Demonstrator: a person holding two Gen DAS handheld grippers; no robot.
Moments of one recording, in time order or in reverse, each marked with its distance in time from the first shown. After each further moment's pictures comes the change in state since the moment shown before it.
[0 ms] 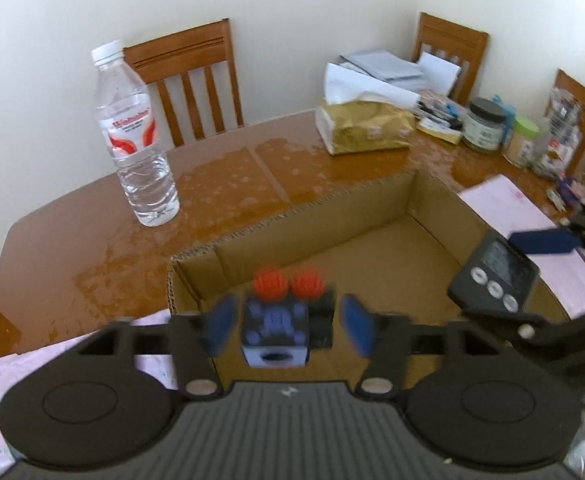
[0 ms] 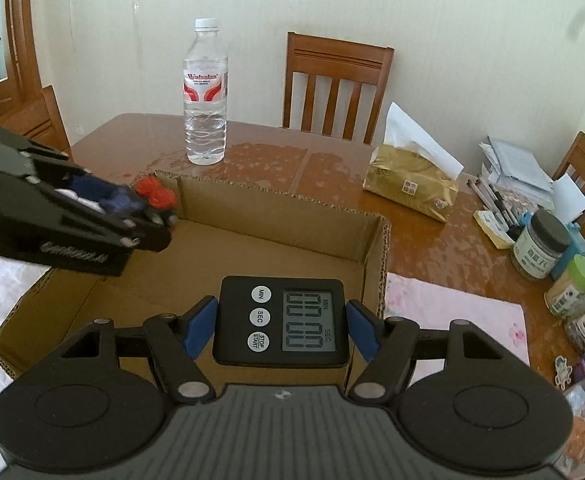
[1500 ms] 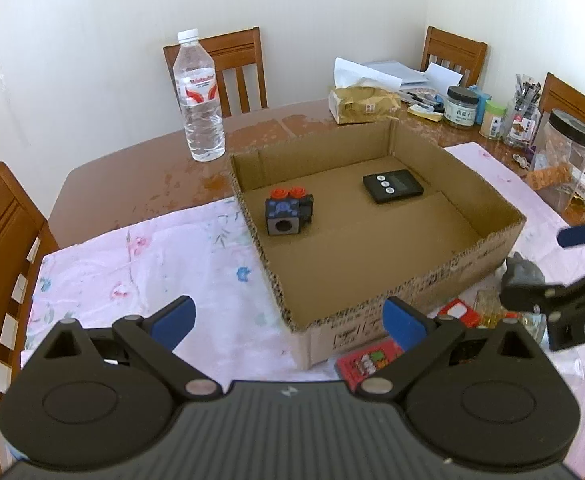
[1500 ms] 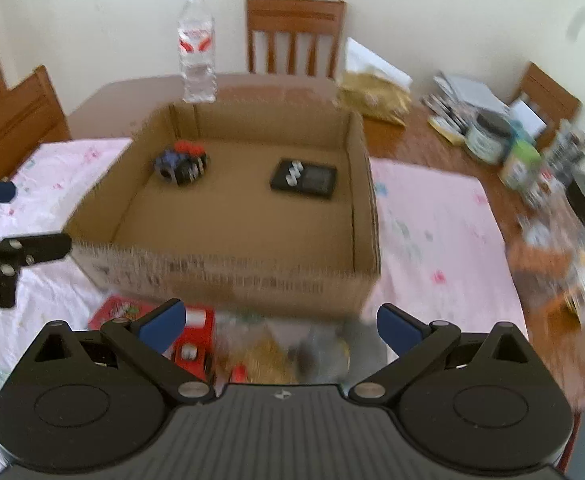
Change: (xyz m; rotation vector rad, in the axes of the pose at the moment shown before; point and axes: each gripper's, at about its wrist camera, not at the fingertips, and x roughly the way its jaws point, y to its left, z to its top) left arm -0.124 -0.002 -0.123 -0.031 -0.048 0.044; right arm -0.090 0.061 -0.092 0.172 0.142 -0.129
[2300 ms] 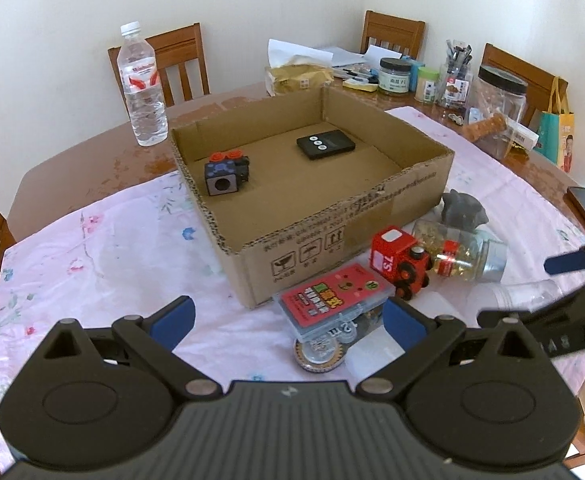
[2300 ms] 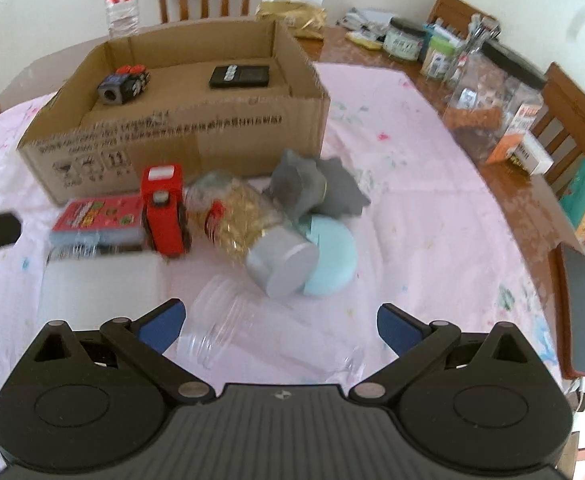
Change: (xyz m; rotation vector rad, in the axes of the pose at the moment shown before) left arm -0.018 -0.023 -0.044 0.100 0.013 -0.134; right arm -0.009 0.016 -0.088 0.169 0.112 -0.137
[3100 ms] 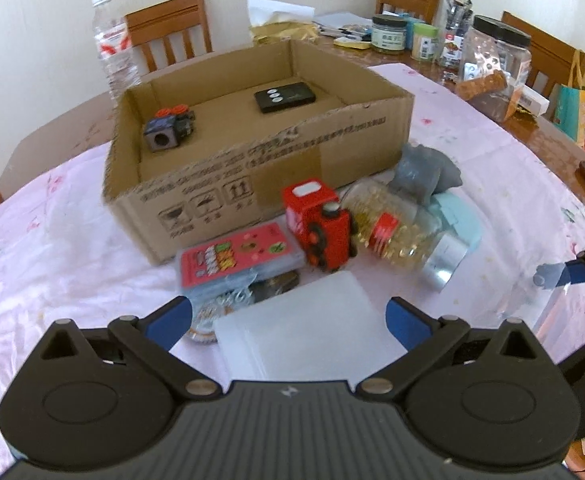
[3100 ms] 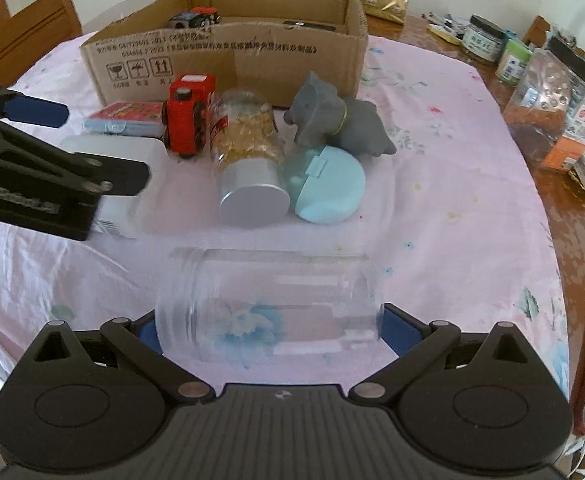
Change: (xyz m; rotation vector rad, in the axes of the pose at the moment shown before) left arm 0.032 -0.082 -0.015 -0.051 0.103 0.079; right arm 0.012 -0.041 -0.037 -0.255 0.022 0.174
